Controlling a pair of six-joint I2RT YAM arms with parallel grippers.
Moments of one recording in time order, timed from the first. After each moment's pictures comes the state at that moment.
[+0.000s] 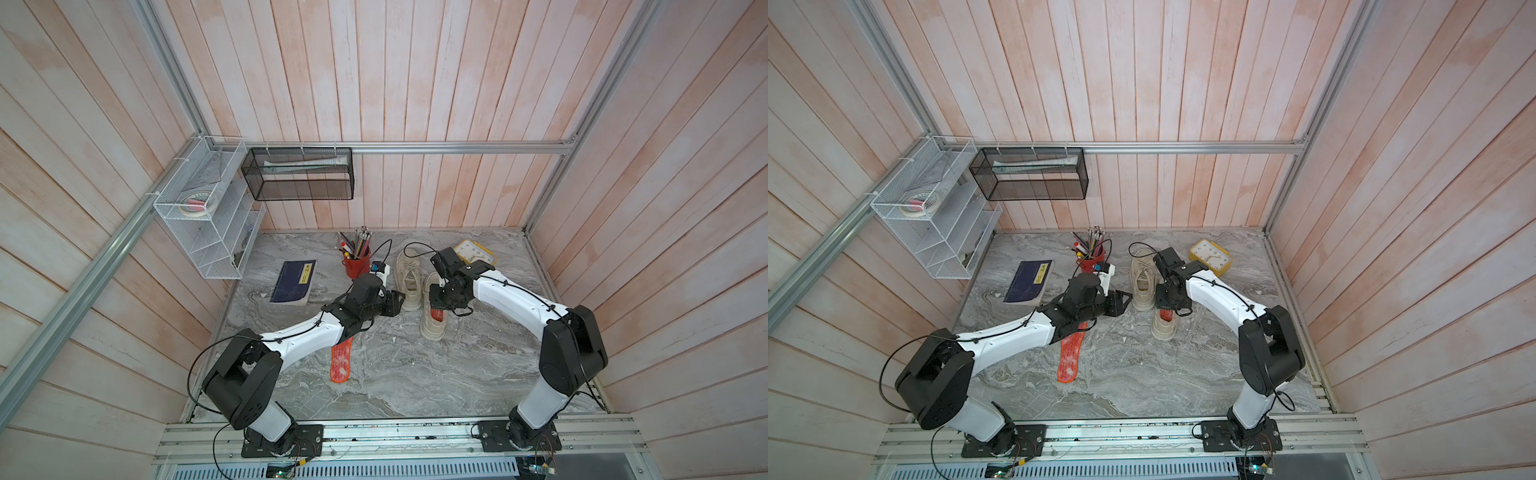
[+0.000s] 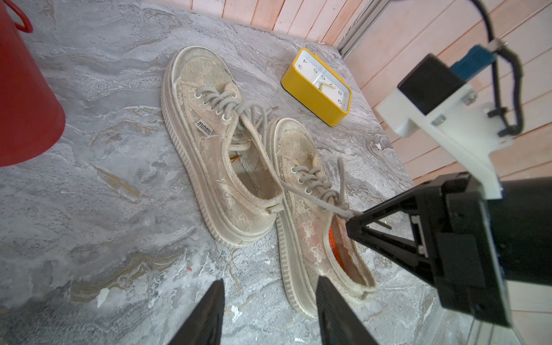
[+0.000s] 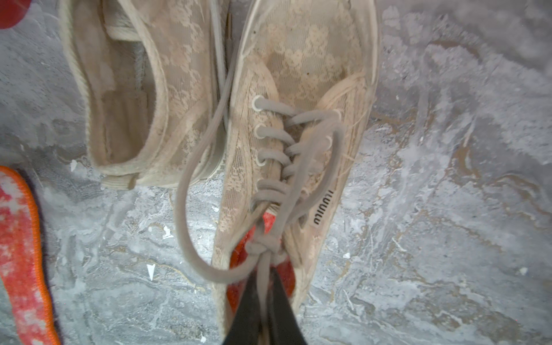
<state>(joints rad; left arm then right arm) -0.69 1.56 0.93 0.09 0.10 -0.51 0.54 1.71 1.34 -0.87 0.04 0.54</state>
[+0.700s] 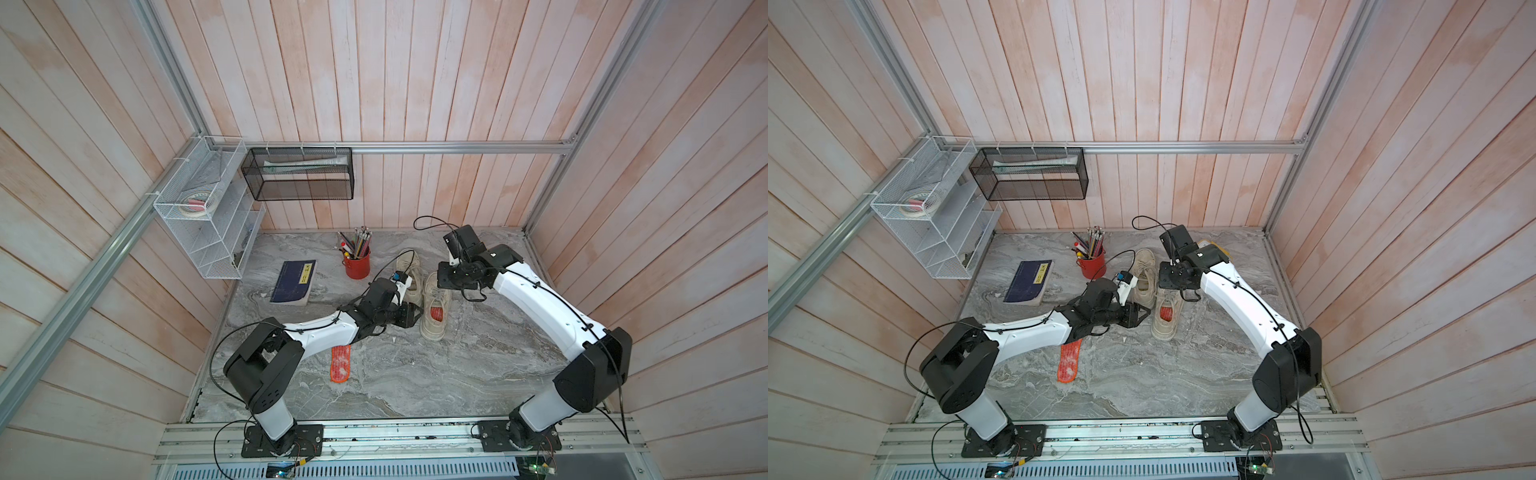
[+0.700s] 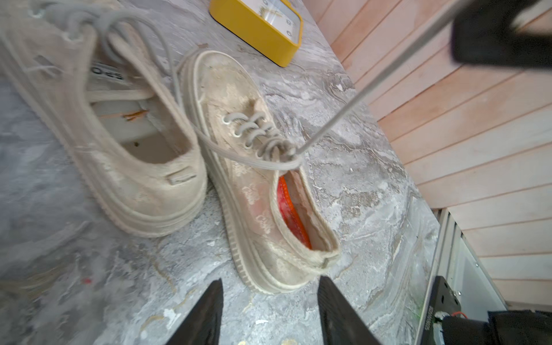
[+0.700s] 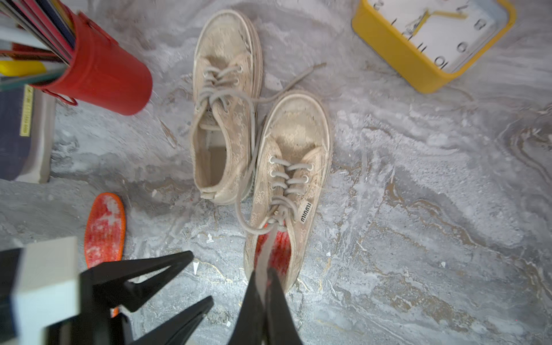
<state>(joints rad) -0.76 1.71 1.00 0.12 0.29 -0.44 0.54 1.57 1.56 -1.01 0.11 0.53</state>
